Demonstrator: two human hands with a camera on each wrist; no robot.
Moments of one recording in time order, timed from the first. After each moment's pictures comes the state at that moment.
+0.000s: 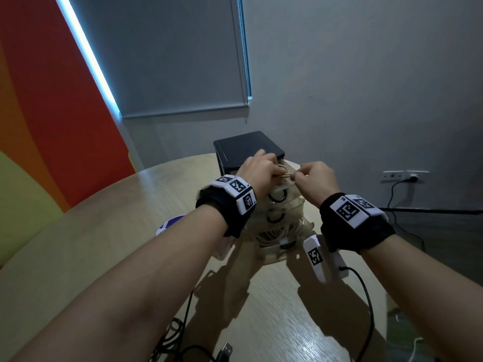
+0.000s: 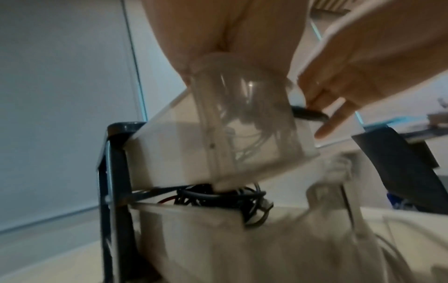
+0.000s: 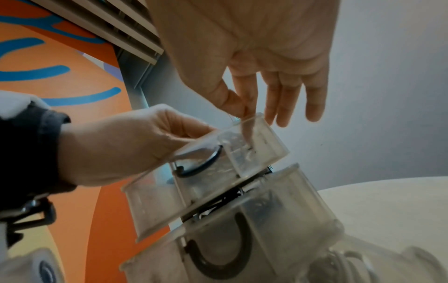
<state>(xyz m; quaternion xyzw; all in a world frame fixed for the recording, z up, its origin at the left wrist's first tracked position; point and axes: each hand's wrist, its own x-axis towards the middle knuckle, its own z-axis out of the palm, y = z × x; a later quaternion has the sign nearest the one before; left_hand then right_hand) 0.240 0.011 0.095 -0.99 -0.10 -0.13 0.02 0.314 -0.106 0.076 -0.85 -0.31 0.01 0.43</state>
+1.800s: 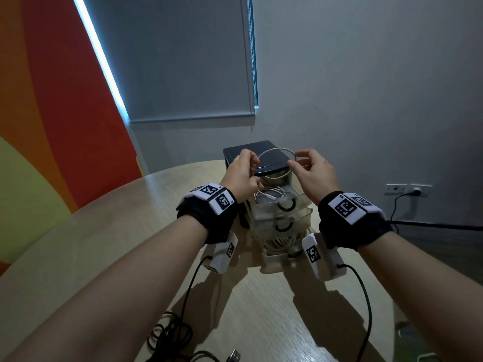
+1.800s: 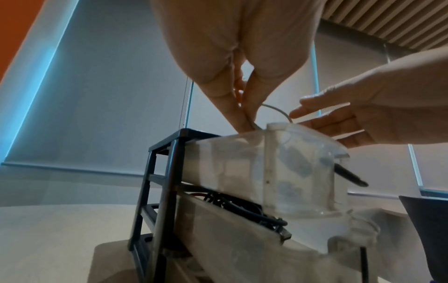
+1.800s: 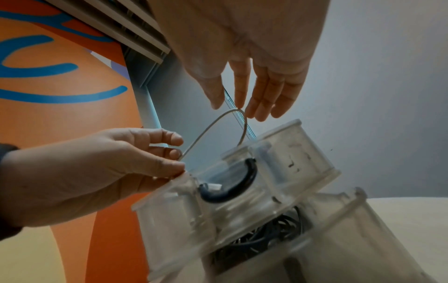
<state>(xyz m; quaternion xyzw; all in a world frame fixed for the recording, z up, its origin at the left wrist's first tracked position) 0.204 0.039 0.100 -0.89 -0.19 -0.27 -0.31 0.307 -0.087 0.096 -0.76 -0.32 -0.02 0.57</state>
